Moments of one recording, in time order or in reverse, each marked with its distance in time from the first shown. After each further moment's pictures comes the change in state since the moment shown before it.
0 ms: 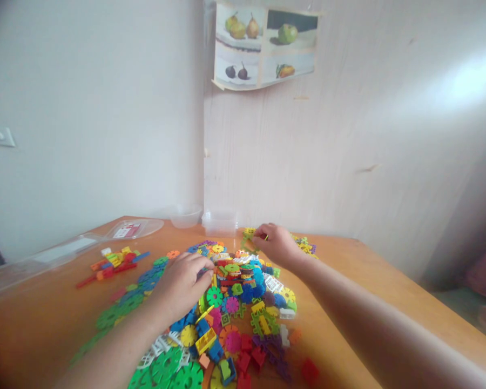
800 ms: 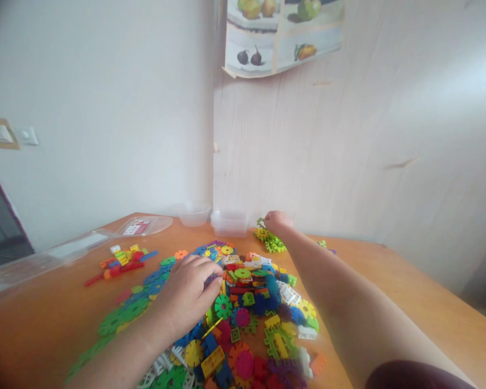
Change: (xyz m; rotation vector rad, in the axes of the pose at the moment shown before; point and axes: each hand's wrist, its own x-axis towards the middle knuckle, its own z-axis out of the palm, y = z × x) left_hand -0.001 0.004 -0.003 0.012 -0.027 -0.020; right_hand 0.123 0.068 0.066 -0.402 -0.147 0.353
